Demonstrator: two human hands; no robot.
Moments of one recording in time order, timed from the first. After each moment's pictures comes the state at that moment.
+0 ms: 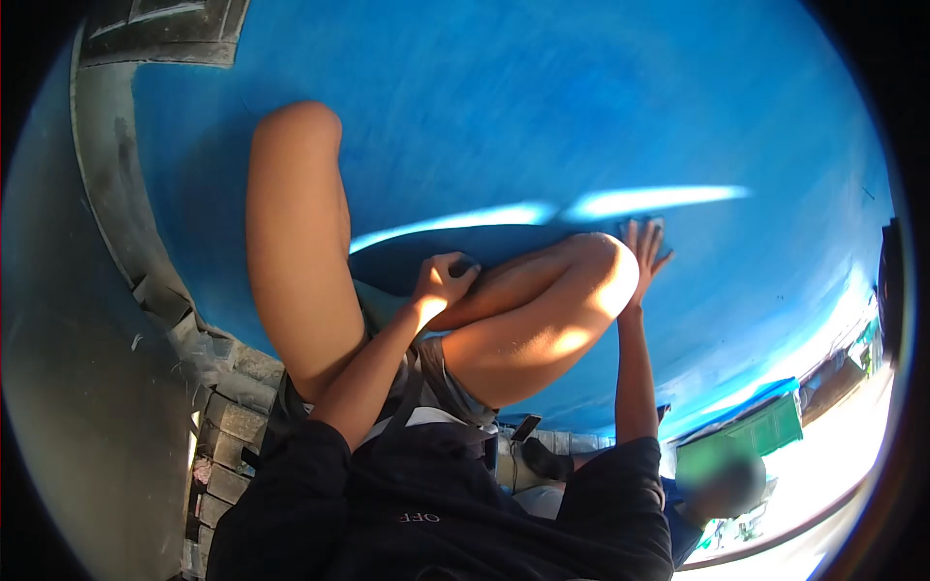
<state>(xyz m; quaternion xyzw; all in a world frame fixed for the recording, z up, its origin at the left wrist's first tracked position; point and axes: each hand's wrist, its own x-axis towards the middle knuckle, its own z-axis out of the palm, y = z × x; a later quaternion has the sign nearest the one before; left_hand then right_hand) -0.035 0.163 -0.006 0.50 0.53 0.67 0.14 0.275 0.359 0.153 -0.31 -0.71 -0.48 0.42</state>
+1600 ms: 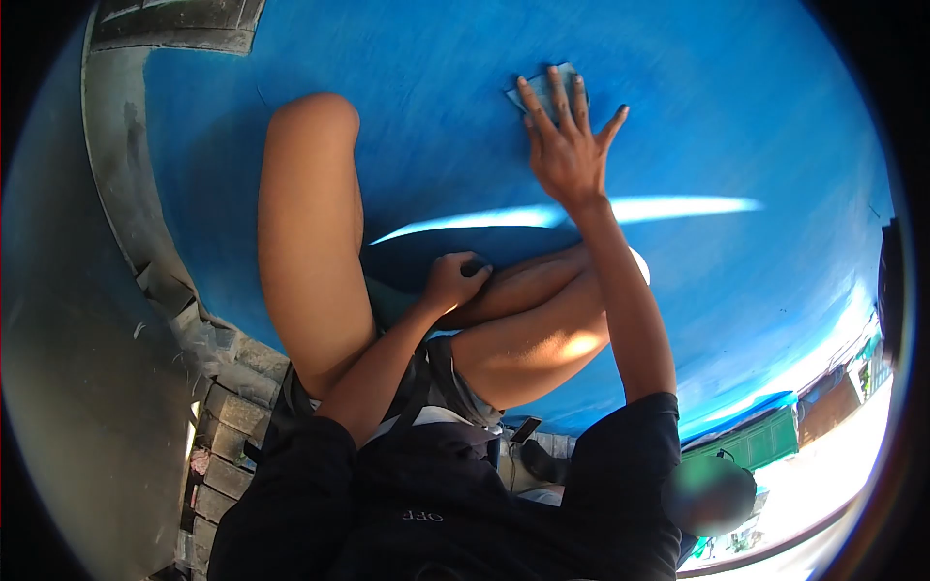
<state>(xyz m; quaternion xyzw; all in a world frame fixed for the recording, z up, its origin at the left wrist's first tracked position) -0.035 0.161 -0.003 0.50 0.53 0.67 0.12 0.023 0.228 0.261 -0.15 -0.78 -0.49 0.35</state>
